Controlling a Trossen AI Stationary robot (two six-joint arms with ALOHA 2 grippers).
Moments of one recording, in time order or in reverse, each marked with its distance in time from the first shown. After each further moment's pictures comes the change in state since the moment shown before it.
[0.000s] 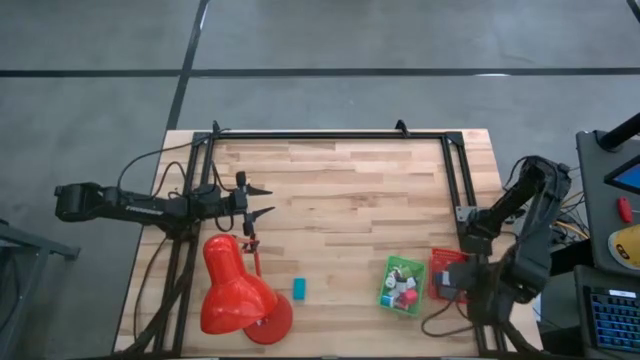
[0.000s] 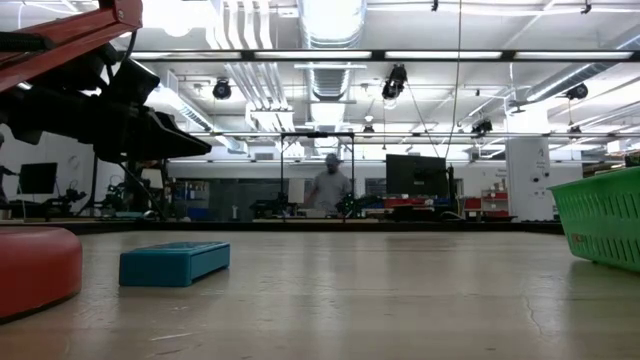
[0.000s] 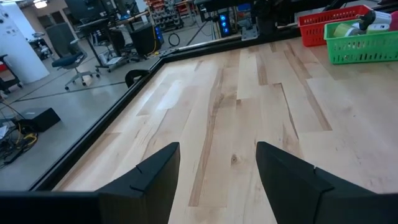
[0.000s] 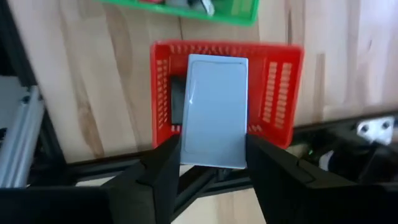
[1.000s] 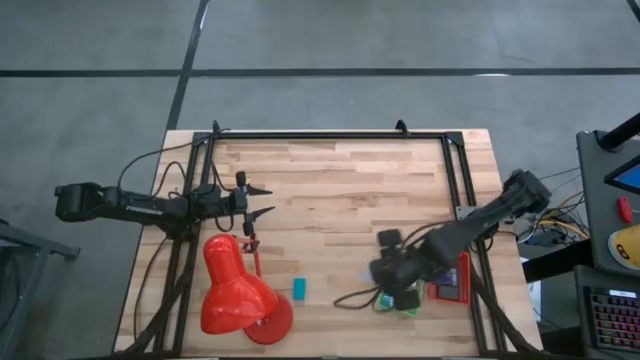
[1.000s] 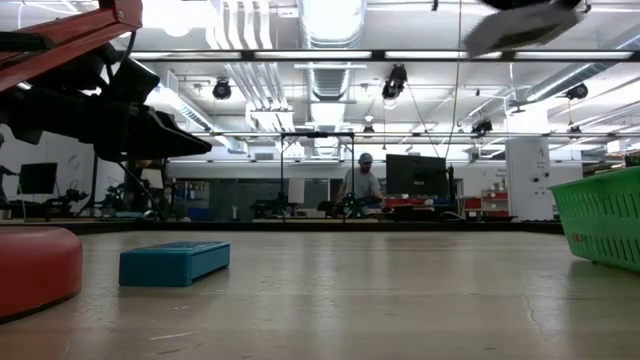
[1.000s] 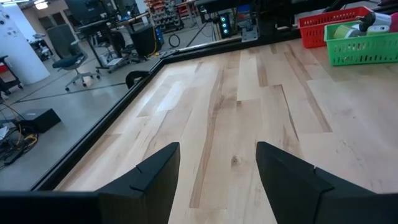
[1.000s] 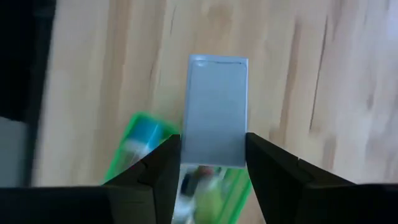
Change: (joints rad) left arm 0.000 0.001 0.000 0.005 0.000 0.000; right arm -0.544 0.255 0.202 0.386 0.069 -0.869
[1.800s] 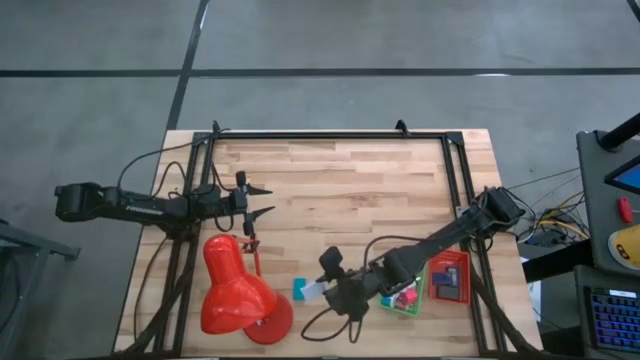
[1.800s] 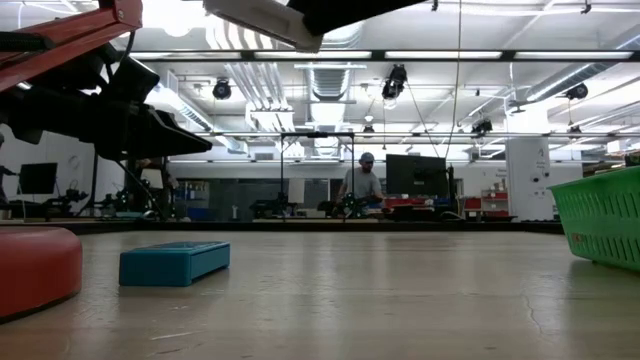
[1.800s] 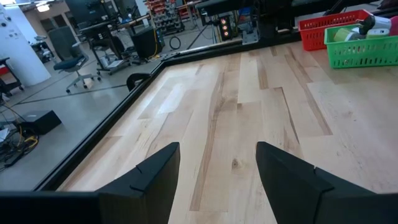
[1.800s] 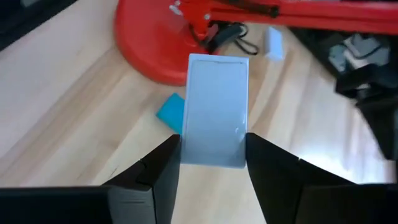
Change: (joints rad) left arm 0.000 0.000 0.000 0.009 0.000 0.000; right arm -0.045 0.277 0.000 0.726 0.188 -0.683
